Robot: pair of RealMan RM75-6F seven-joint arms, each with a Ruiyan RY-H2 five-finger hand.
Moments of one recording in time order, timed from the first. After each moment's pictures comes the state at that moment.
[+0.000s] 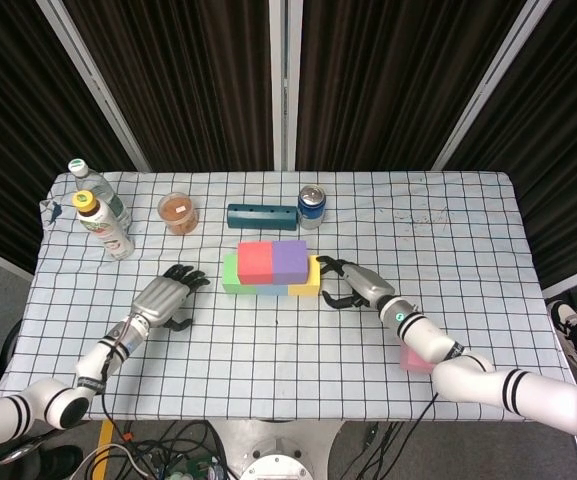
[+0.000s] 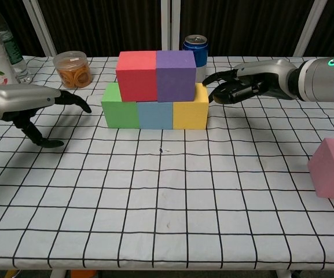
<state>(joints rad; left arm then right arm) -0.70 -1.44 -0.06 -1.41 1.28 0.78 0.09 0.88 -1.40 0.22 -1.48 -0.97 0.51 0.27</state>
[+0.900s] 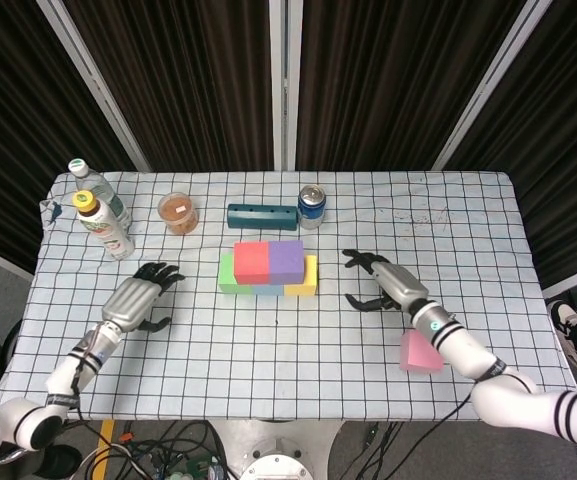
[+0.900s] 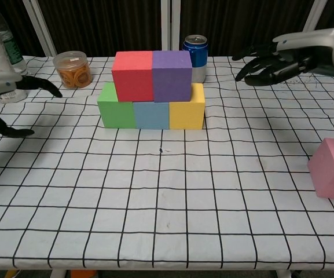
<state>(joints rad) -0.60 -1.31 -0.03 -1.54 1.29 0.94 0.06 0.77 -1.16 0.20 -1.73 -1.03 0.65 0.22</state>
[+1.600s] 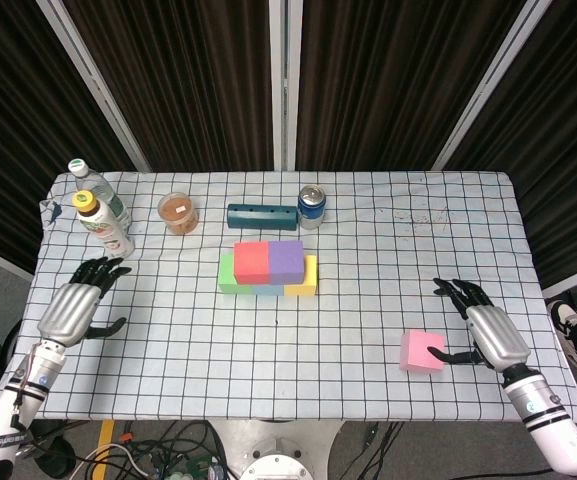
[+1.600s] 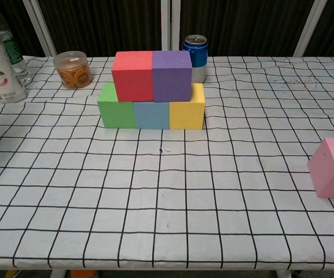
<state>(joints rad) -0.42 -1.14 -0.02 -1.70 1.36 1.19 0.00 0.35 -0.99 0.01 -1.85 -1.43 1.14 0.19</state>
